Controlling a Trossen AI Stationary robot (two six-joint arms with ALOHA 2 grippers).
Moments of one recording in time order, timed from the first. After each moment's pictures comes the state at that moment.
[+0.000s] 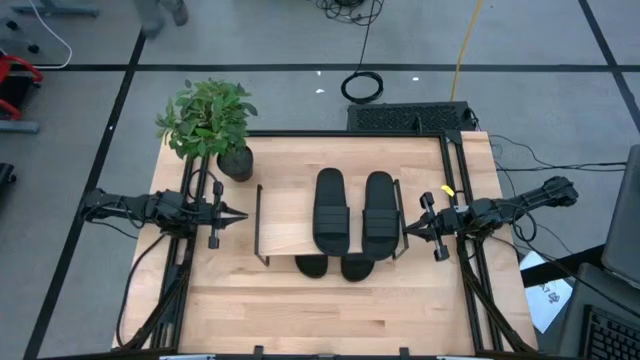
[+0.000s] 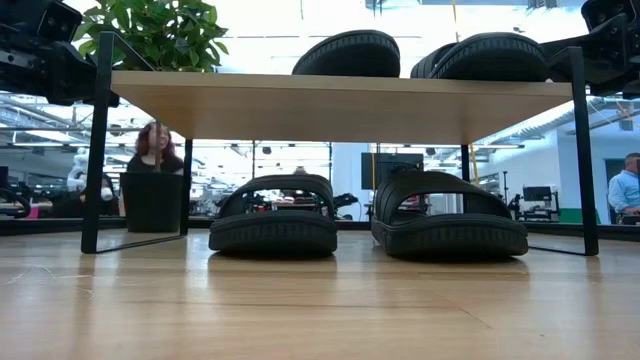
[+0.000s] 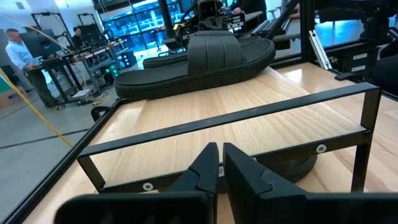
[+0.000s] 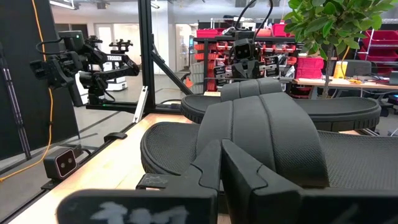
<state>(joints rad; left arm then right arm) -0.16 0.03 0.11 -0.18 -0.14 0.20 0.33 0.16 0.02 0.21 0.16 -0.01</state>
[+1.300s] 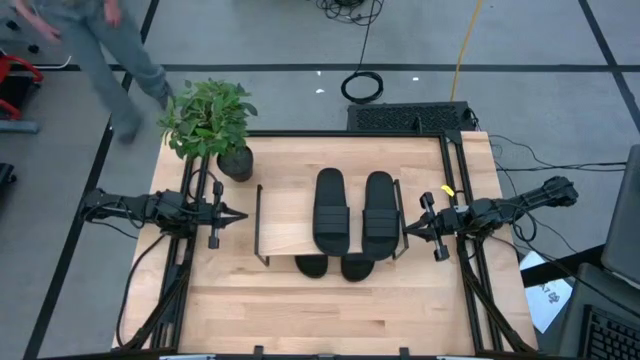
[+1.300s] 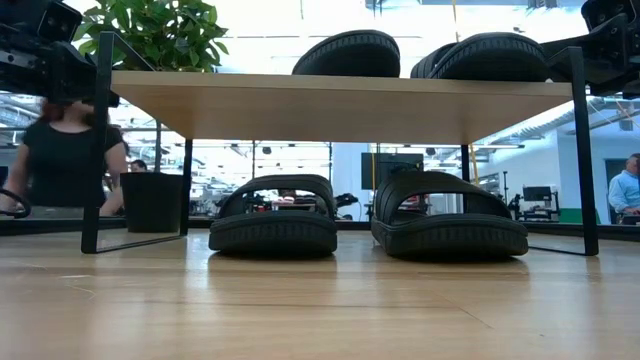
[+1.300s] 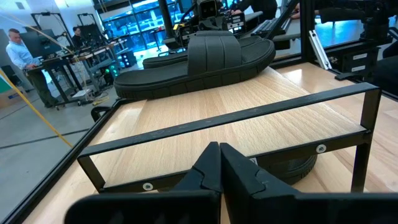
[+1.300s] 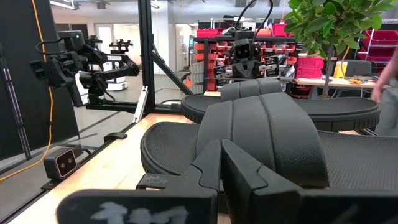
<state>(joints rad) -0.16 0.03 0.11 -0.18 -0.14 0.20 0.33 0.16 0.02 0.21 0.16 -0.01</state>
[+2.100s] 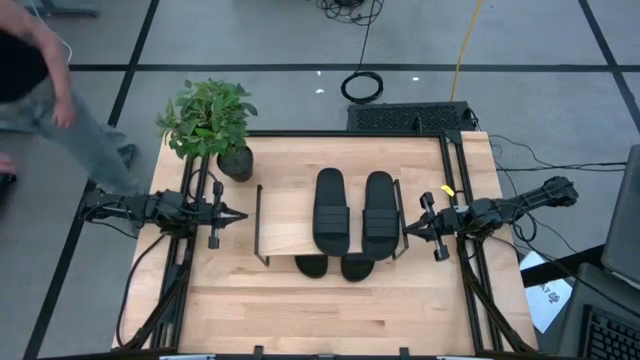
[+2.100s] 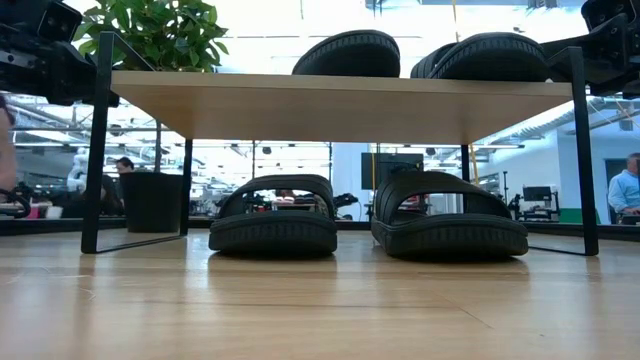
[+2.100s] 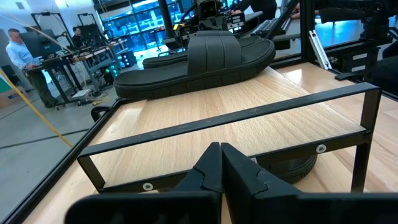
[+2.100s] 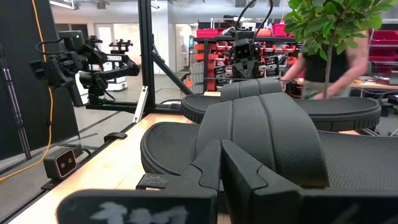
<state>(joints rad) -0.16 0.03 0.11 -0.18 -0.14 0.20 0.33 0.16 0.01 0.21 0.16 -0.01</state>
